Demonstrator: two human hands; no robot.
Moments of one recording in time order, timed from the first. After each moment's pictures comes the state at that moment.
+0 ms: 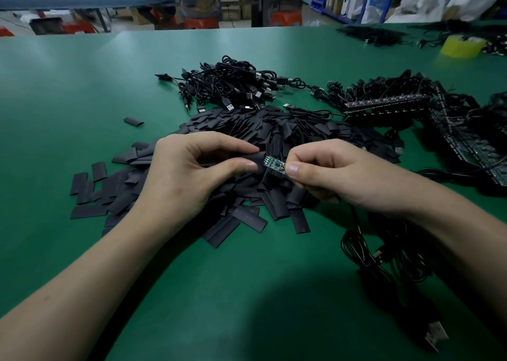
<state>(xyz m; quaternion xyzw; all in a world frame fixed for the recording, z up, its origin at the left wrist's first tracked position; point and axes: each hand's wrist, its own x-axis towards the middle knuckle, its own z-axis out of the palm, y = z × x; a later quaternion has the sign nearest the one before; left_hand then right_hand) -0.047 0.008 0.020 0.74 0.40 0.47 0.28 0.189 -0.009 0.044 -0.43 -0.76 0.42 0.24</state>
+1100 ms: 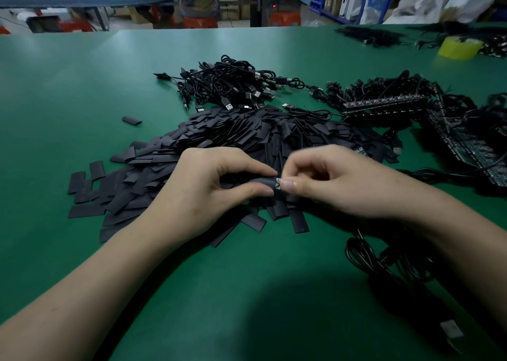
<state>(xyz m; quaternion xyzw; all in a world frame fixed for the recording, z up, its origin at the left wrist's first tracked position) -0.042 0.007 0.014 0.85 0.35 0.37 0.18 0.192 -0.004 0.035 -0.45 -0.80 0.34 0.20</state>
